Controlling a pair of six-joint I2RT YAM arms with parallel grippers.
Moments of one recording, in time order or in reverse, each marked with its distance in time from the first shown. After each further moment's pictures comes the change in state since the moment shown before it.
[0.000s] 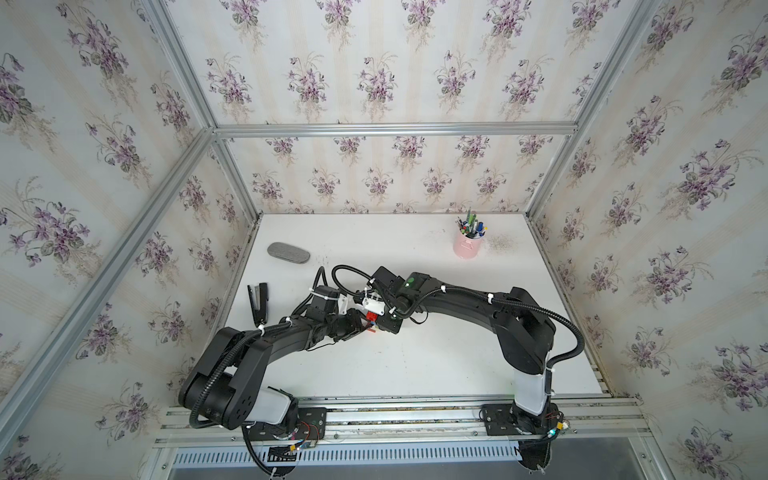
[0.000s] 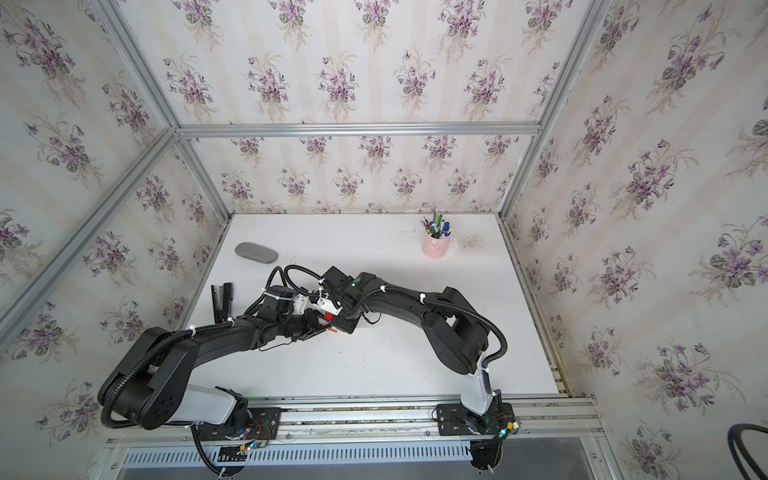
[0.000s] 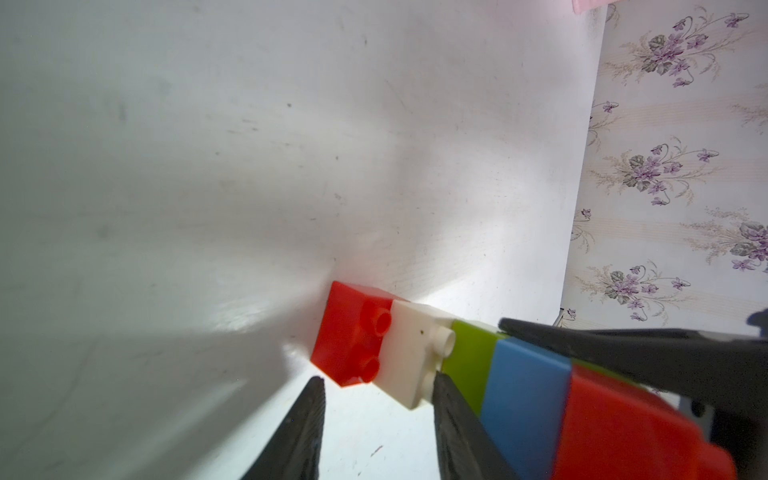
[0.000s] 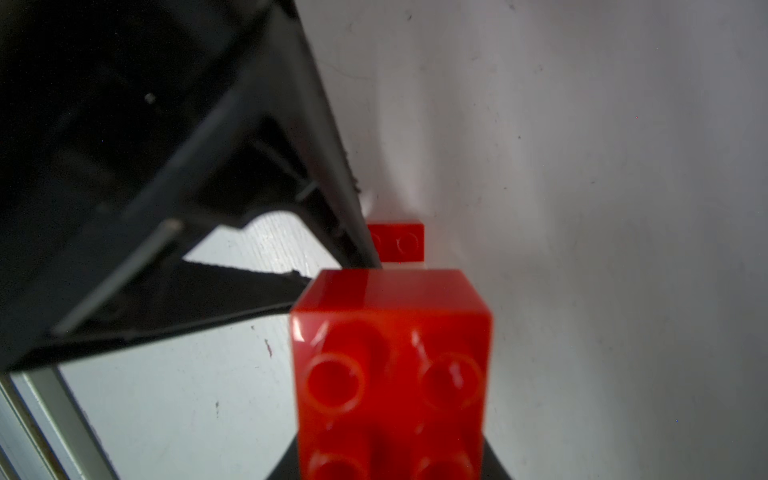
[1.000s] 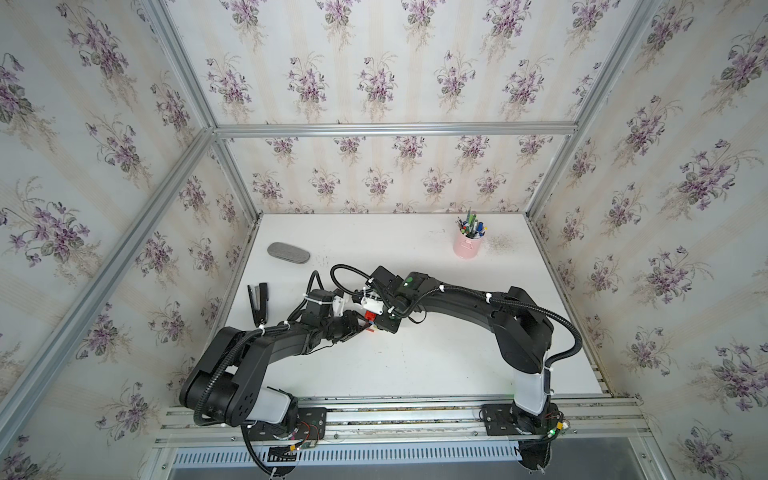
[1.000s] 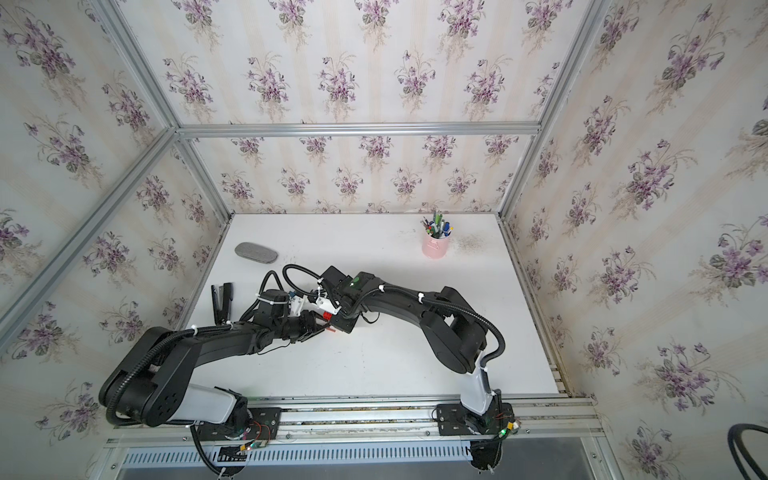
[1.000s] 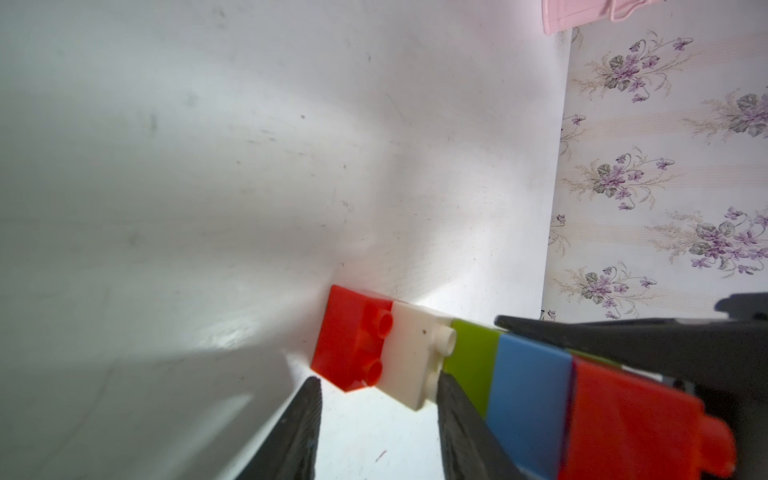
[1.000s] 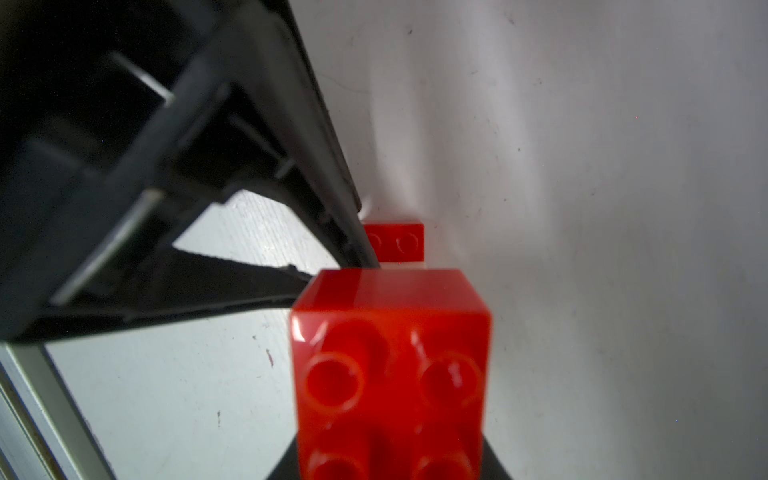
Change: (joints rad) left arm 0.053 0.013 -0.076 0.146 0.063 -0.012; right arm 0.000 0.014 0.017 0.003 -0.005 0.004
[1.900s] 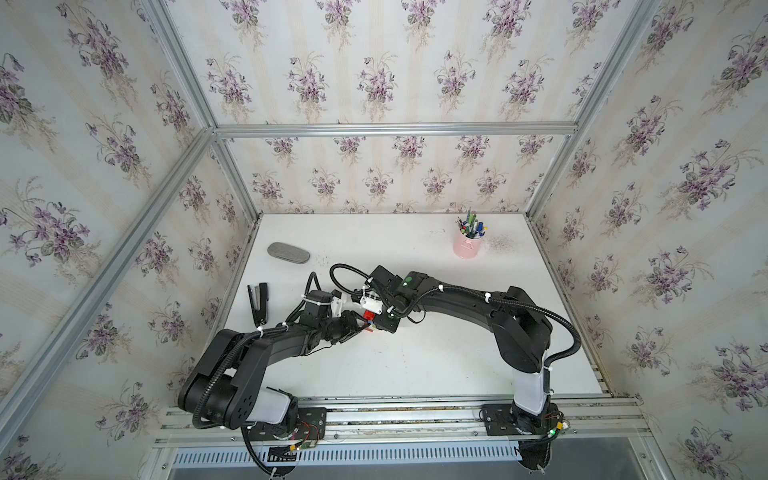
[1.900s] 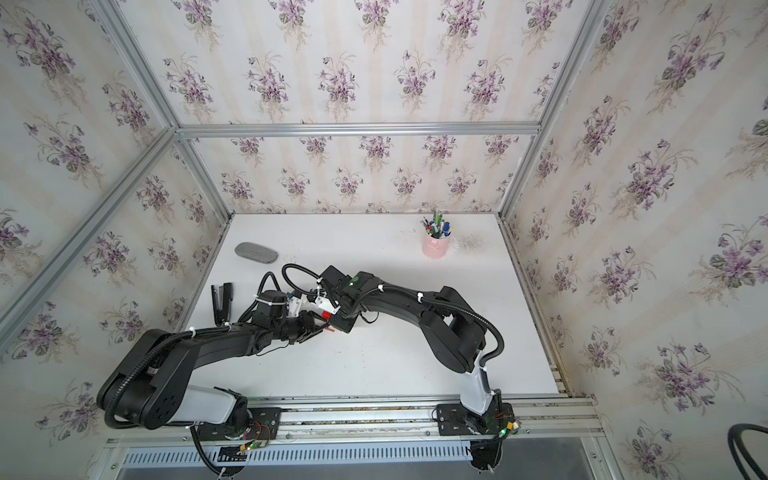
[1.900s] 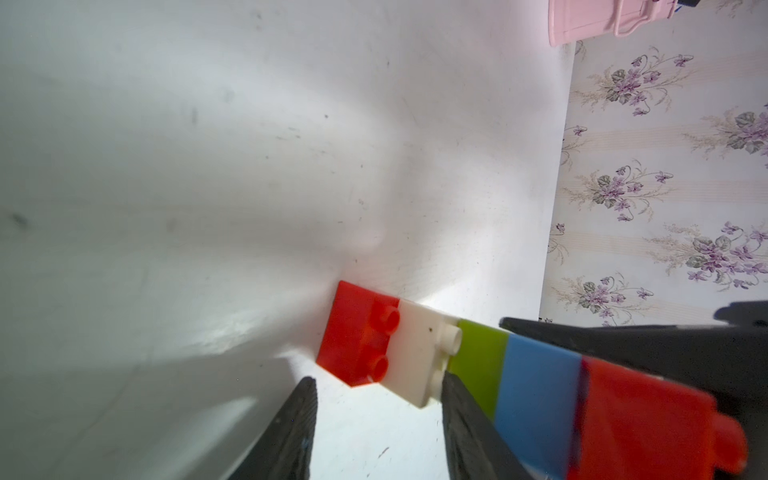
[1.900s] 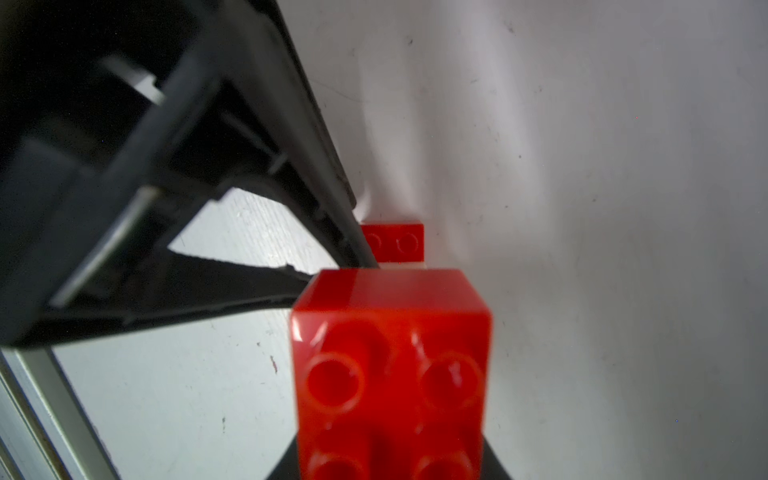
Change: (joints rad) left arm 0.005 -0.040 -0.009 -0.020 -0.021 -0.026; right arm 0.000 0.000 0.006 0.006 -0.011 0.012
